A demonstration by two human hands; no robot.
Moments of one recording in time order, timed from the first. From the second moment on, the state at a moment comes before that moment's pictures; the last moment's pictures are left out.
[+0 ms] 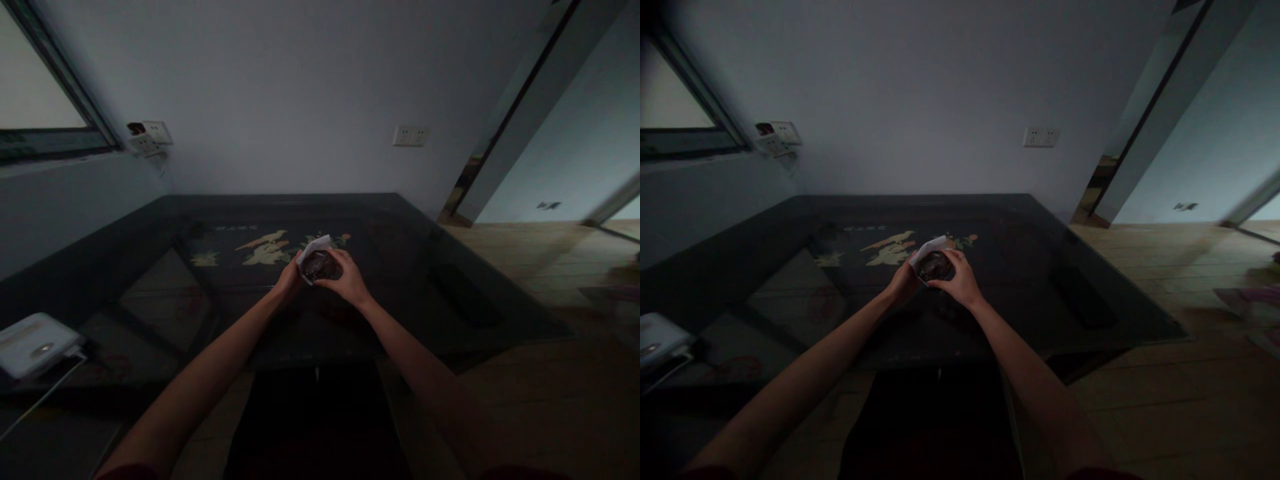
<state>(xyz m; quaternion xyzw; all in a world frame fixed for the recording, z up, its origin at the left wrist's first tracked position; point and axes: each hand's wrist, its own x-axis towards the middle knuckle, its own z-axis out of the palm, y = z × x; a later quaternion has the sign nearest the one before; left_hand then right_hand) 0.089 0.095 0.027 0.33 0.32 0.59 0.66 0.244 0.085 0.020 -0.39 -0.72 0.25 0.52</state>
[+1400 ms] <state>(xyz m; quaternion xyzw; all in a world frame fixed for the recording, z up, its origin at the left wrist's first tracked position) 0.106 0.082 0.035 0.28 0.26 0.61 0.69 0.241 0.099 0.002 -0.39 -0.68 0.26 0.56</state>
